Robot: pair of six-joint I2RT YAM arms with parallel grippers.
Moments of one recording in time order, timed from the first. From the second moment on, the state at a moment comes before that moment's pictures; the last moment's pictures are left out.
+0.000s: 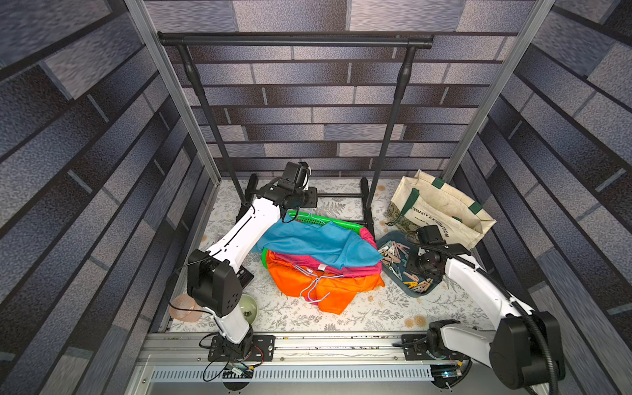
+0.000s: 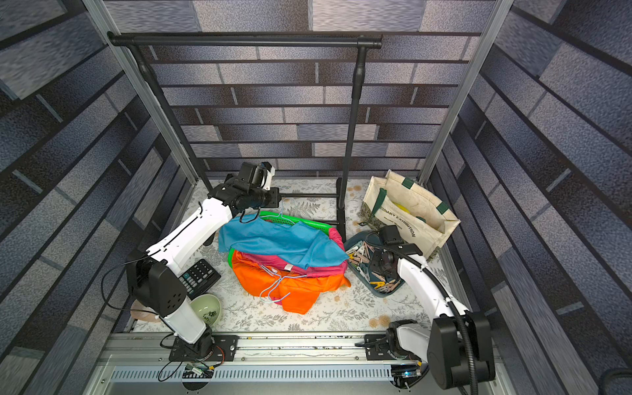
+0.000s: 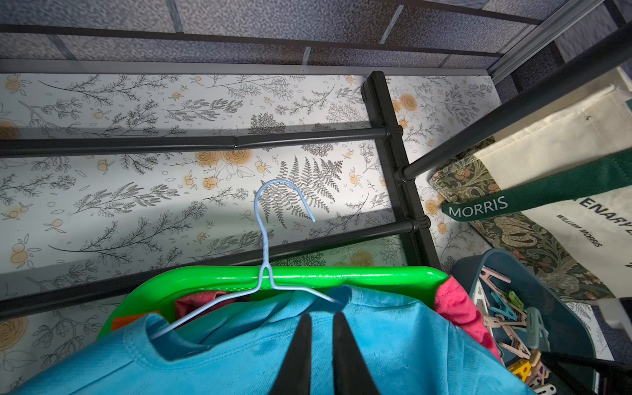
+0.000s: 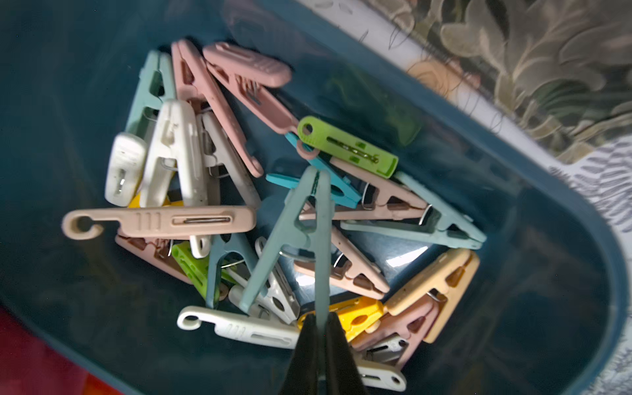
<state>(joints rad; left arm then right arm) -0.45 1.69 1.63 -0.69 0.11 -0.32 0.16 1.21 0.74 -0.83 -0.01 0.53</state>
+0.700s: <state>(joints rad) -0.45 1.69 1.61 -0.69 0.11 -0.32 0.16 1.49 1.01 -0.78 0.01 0.45</state>
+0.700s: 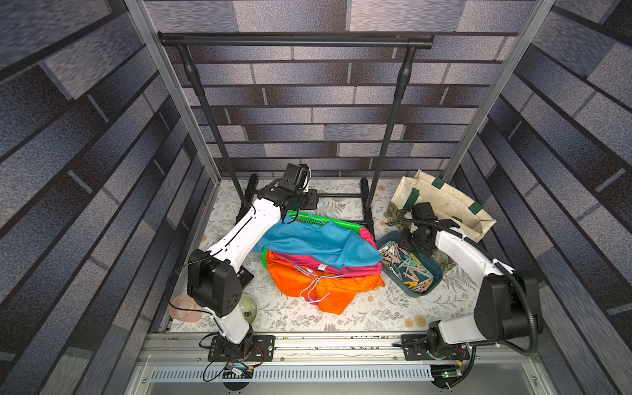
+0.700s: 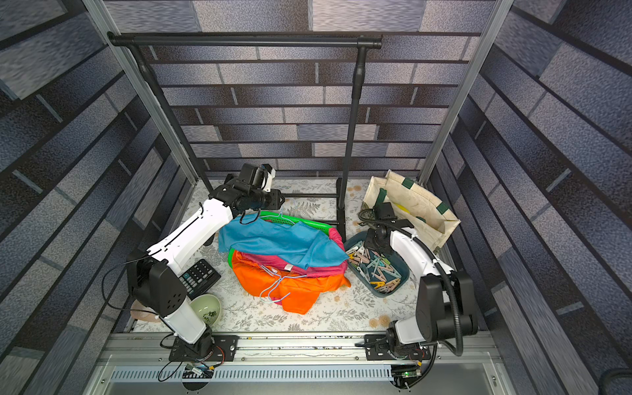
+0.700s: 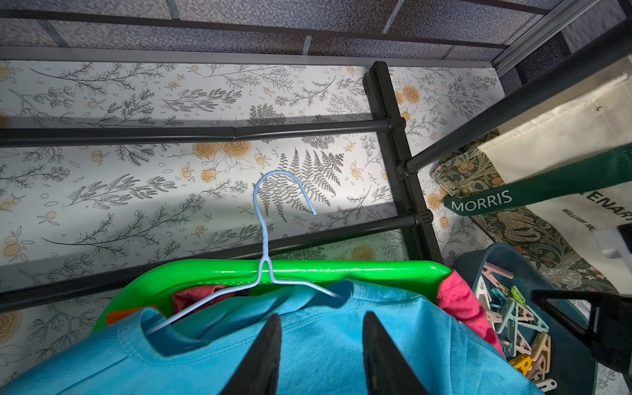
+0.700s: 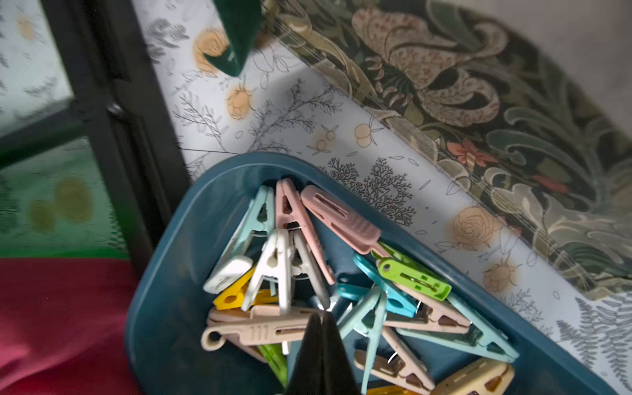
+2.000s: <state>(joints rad) -0.46 1.67 1.60 -0.69 0.11 -0.32 0.15 1.25 0.75 -0.93 0.05 0.45</state>
